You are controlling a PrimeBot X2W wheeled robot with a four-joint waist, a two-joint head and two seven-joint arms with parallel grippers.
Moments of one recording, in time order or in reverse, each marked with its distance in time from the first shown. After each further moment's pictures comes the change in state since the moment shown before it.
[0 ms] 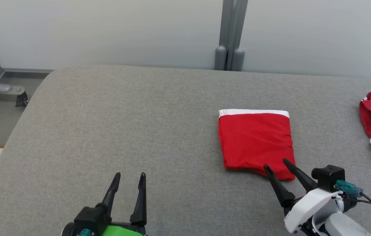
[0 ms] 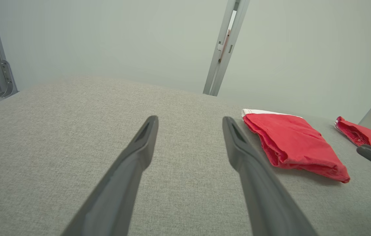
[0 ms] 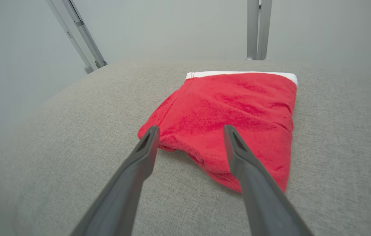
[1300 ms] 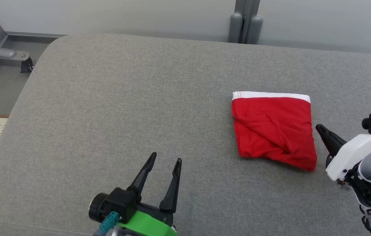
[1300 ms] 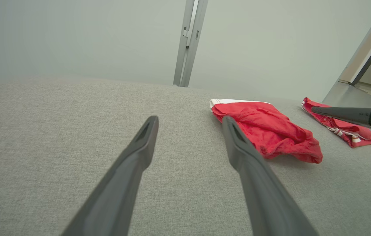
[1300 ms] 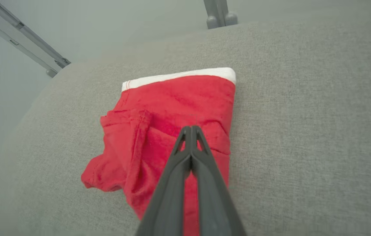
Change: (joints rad) left arm -0.114 0.001 -0.143 -0.009 0.017 -0.061 0.000; right arm -0.050 -0.005 -0.435 -0.172 0.061 0.000 0.529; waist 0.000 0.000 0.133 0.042
